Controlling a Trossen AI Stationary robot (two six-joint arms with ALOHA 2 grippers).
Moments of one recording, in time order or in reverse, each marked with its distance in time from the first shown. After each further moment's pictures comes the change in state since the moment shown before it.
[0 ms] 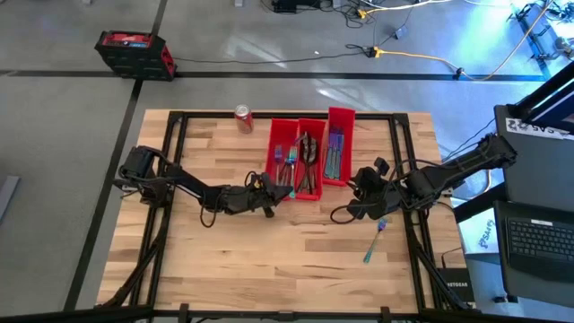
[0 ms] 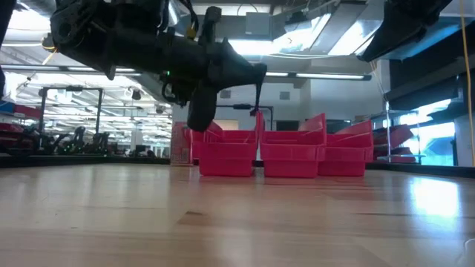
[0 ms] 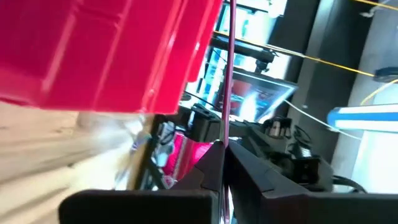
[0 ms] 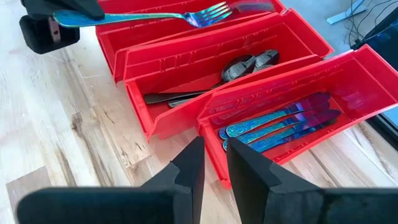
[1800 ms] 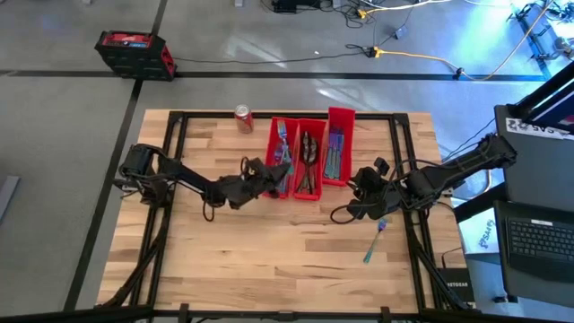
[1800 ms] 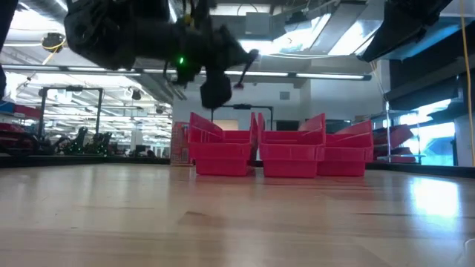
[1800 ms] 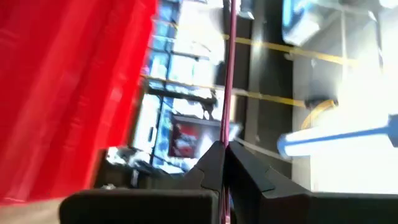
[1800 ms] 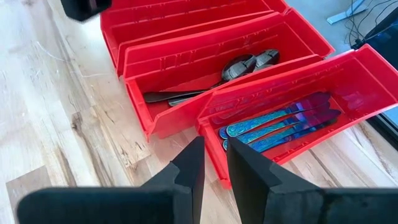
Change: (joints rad) left arm 0.058 -0.017 0.038 0.198 -0.166 0.244; right arm 0.000 0.000 0.000 -0.001 -0.002 -0.001
